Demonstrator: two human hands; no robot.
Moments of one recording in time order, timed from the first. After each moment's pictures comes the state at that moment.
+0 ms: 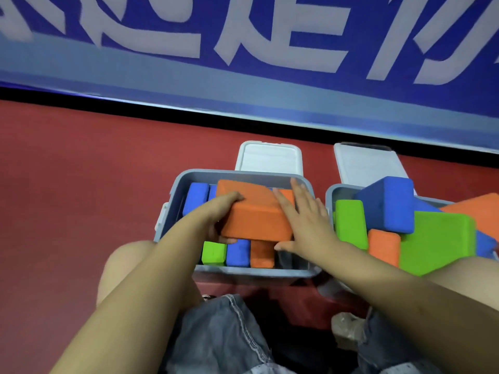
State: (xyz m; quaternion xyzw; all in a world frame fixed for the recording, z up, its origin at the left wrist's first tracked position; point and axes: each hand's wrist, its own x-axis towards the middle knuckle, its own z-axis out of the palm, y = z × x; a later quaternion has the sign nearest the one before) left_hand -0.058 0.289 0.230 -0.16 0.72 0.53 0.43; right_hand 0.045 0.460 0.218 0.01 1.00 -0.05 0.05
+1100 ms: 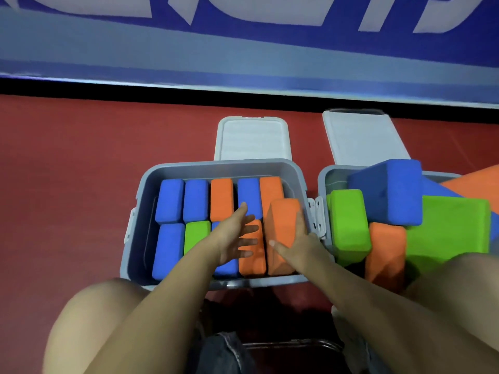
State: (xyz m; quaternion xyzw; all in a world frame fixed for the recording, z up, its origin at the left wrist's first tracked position) left_hand -0.083 0.357 0.136 -0.11 0.64 0.55 0.53; right_hand 0.015 0.504 0.100 0.34 0.89 -0.24 0.20
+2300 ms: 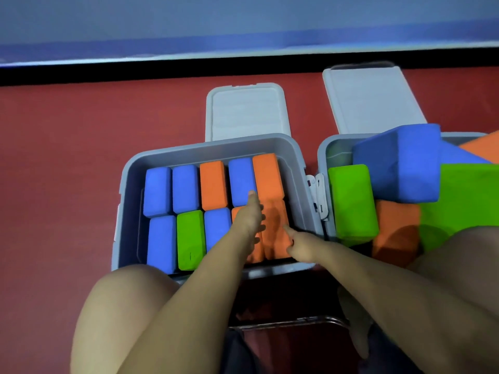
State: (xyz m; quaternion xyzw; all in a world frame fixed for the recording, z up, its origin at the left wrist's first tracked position) left_hand -0.076 0.423 0.107 -0.18 0.70 0.50 0.47; right_hand 0.011 0.533 0.059 0.22 0.84 -0.29 0.40
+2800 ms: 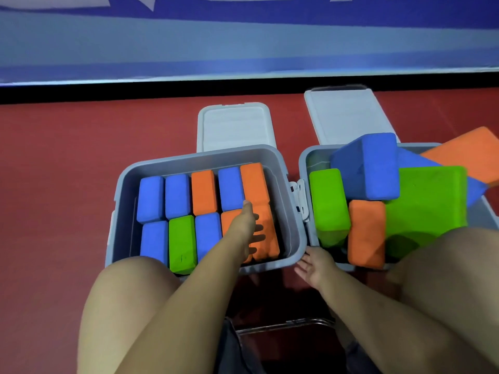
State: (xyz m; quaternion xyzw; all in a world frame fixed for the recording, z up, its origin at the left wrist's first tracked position) left_hand -0.043 0.422 0.131 -0.18 0.68 0.51 0.49; right_hand 0.073 0.529 0.052 0.63 0.32 -0.70 0.04
